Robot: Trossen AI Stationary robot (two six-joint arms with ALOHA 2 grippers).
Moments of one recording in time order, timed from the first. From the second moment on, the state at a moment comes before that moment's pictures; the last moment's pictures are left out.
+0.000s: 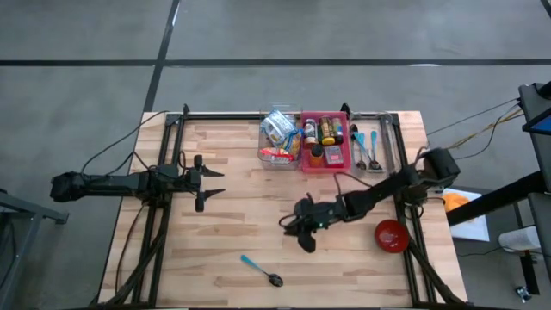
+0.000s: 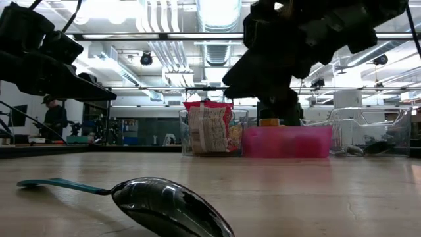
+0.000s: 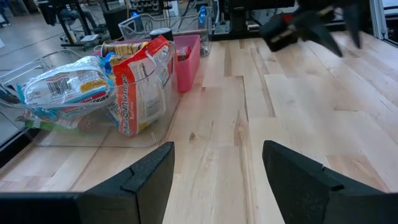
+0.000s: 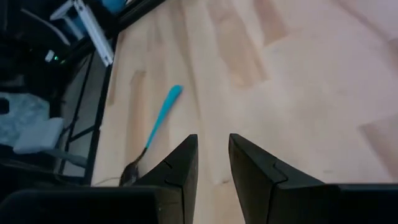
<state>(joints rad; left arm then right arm) 0.08 0.30 0.00 0.02 -0.05 0.10 0.30 1.72 0.81 0.40 0.04 0.71</state>
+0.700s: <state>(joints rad) 0.08 0.30 0.00 0.02 -0.05 0.10 0.47 2.08 1.35 0.02 0.10 0.73</state>
